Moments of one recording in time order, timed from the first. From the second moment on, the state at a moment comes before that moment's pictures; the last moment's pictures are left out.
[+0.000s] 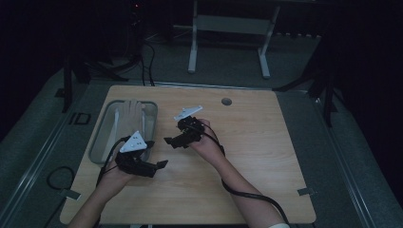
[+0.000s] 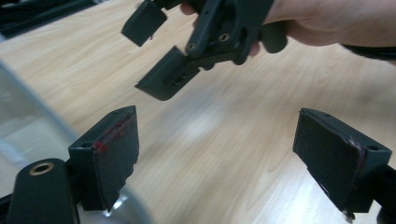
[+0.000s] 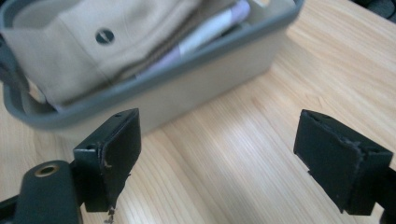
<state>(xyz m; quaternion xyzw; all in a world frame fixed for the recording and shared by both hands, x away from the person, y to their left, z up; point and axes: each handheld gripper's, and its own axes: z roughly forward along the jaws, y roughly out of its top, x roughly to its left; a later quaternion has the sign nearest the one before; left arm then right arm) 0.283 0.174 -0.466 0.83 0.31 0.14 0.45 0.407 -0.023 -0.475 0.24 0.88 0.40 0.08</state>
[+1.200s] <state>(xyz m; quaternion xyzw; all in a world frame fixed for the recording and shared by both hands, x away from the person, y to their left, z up) 0.282 0.099 -0.538 0.86 0.24 0.06 0.44 0.372 -0.124 -0.536 0.25 0.87 0.41 0.08</state>
